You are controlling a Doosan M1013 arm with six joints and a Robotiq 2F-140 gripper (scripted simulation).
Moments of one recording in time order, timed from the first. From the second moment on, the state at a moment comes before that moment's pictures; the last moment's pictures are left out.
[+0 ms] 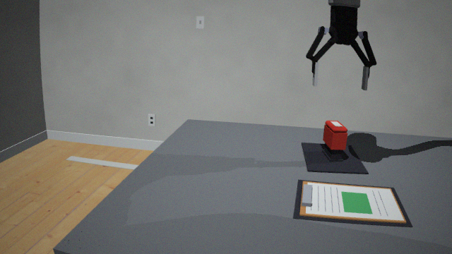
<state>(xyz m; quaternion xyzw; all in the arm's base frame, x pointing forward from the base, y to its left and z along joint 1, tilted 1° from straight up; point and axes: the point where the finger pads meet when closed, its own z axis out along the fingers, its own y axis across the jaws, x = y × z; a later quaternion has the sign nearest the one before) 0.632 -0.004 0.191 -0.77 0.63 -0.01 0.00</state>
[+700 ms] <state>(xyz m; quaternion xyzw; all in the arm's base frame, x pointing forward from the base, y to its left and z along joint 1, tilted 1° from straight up) 0.644 0.196 0.190 -0.41 0.91 0.02 0.02</state>
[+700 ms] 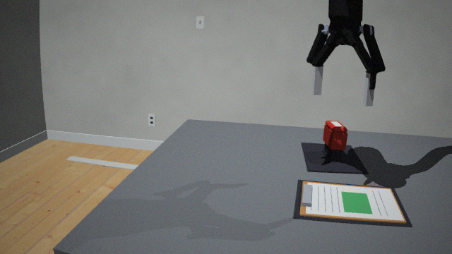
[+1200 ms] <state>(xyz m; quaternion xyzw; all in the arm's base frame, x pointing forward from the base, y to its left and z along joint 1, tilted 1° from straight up) 0.640 0.250 0.185 -0.16 0.99 0.00 0.00</state>
